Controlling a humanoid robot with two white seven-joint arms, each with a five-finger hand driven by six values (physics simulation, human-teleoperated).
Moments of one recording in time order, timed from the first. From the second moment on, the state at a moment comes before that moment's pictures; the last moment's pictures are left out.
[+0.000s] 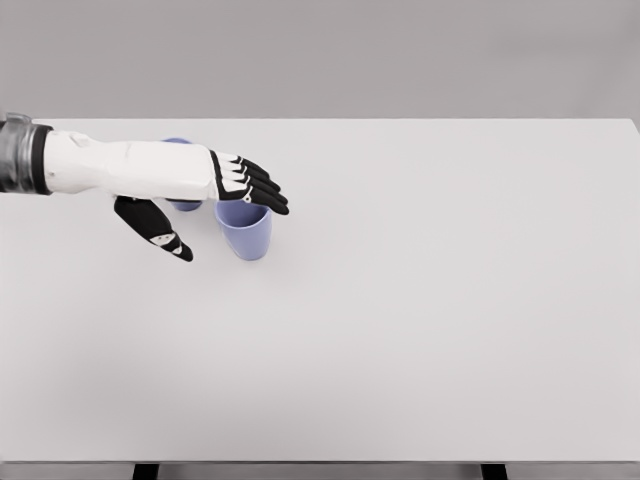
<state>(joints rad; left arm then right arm) -1.12 0.98 -1.14 -1.67 0.28 -0.61 -0.61 -0.02 0.00 -0.07 0.14 0.08 -0.15 0.14</state>
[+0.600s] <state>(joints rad) -1.14 0.88 -1.14 -1.52 0.08 -0.61 -0.59 -0.02 0.00 -0.07 0.14 0.07 -0.15 0.14</state>
